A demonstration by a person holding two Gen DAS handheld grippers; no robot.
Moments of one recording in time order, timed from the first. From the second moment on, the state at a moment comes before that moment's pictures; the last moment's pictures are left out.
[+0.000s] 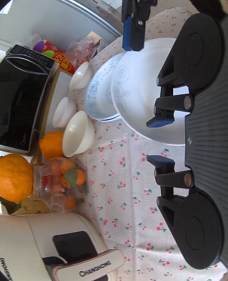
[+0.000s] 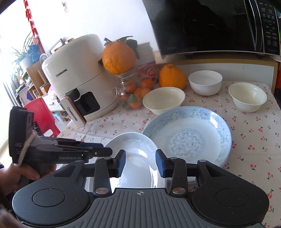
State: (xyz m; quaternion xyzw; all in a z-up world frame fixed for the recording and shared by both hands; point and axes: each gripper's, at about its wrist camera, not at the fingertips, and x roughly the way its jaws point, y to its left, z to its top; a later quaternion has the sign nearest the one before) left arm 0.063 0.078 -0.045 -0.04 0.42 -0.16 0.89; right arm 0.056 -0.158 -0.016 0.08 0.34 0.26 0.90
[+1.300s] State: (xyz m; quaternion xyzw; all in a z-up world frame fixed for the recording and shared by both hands) left arm 0.041 0.080 -0.032 -0.10 0.37 -0.21 0.90; right arm 0.045 -0.177 -0.033 0.13 0.39 0.25 0.87
